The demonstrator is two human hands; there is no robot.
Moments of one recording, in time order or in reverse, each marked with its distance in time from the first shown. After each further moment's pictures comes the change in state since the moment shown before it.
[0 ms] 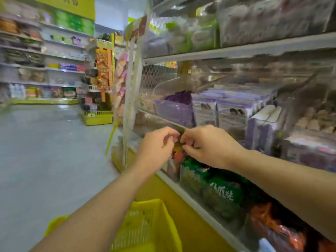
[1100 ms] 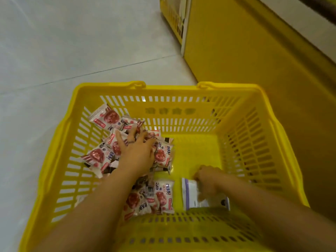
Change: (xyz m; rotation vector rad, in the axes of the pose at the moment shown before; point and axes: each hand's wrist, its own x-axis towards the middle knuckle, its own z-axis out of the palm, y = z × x) left_hand -0.339 -0.355 0.039 0.870 -0.764 -0.827; right_hand -0.098 -0.103 0.551 0.152 -1.425 -0.192
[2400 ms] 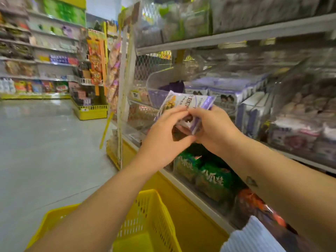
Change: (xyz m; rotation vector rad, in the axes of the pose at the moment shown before) left_hand -0.206 0.221 -0.410 -0.923 0.761 1.006; right_hand -0.535 -0.037 -0.166 1.535 1.591 -0.495
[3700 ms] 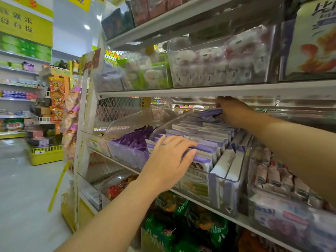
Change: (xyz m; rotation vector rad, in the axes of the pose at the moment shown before) left_hand 0.160 -0.007 0.070 0.296 -0.192 0.277; right_hand 0.217 -0.137 -0.179 -1.792 0.210 -0.379
